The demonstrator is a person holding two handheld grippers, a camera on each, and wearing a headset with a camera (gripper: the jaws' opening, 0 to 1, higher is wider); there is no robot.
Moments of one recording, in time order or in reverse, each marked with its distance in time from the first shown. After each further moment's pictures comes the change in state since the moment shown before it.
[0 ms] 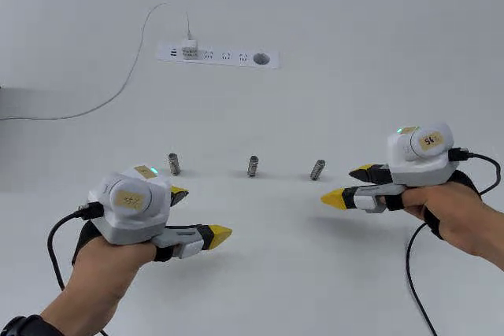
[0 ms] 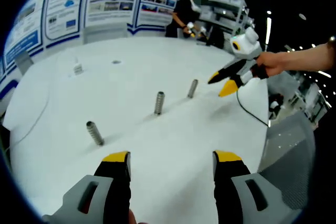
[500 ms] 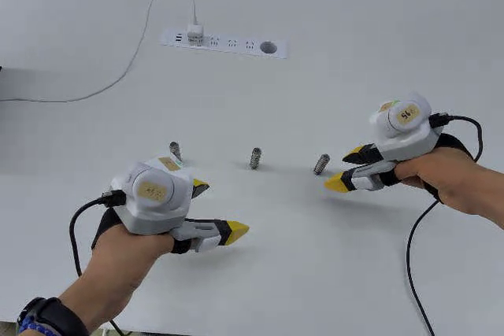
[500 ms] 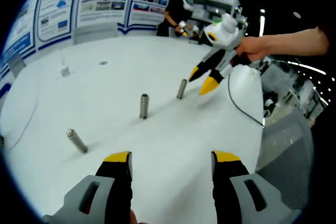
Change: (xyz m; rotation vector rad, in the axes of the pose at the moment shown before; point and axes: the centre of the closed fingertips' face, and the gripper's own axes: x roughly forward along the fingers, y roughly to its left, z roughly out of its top) left arm 0.020 -0.020 0.005 0.021 0.004 -0.058; right arm 0.015 -0.018 0.012 -0.172 0.158 0.029
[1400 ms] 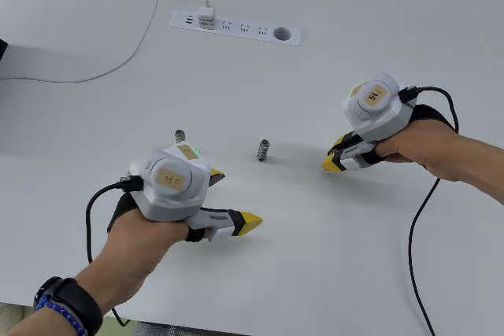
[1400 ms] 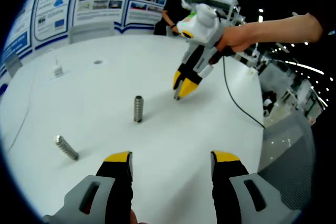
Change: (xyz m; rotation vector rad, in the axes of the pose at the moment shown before) left arm 0.024 -0.007 0.005 0.006 0.008 -0.031; right arm 0.041 -0.005 0.016 -0.232 0.204 0.064
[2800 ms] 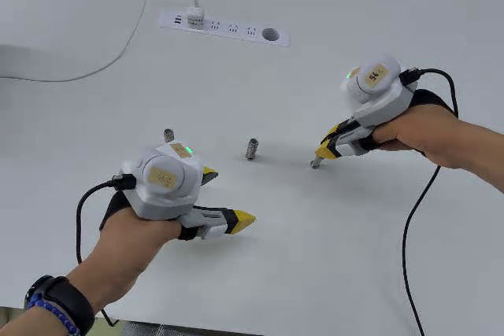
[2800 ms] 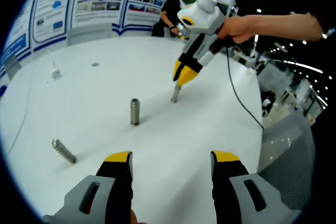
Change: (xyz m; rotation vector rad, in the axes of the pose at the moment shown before) left arm 0.003 -0.005 0.003 0.011 -0.009 -0.011; right arm -0.027 -0.001 0.015 0.025 -0.022 -0.006
